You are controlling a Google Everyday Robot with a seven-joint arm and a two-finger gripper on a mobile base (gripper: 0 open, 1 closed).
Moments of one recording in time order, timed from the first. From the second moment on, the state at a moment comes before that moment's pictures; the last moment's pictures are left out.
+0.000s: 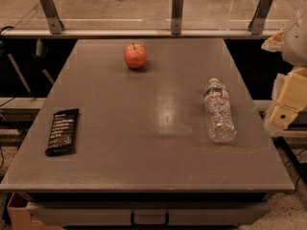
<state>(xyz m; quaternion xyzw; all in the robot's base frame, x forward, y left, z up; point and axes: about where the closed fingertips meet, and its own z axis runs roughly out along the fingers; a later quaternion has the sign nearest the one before) 0.438 -0.217 0.976 -0.60 0.78 -0.03 0.16</state>
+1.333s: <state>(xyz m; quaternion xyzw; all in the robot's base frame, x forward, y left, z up) 0.463 -0.174 0.938 -0.55 0.82 0.02 0.19</state>
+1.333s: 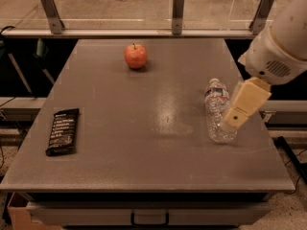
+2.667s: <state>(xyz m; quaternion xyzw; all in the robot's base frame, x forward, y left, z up) 0.505 -0.192 0.851 -0.26 0.96 0.02 0.12</state>
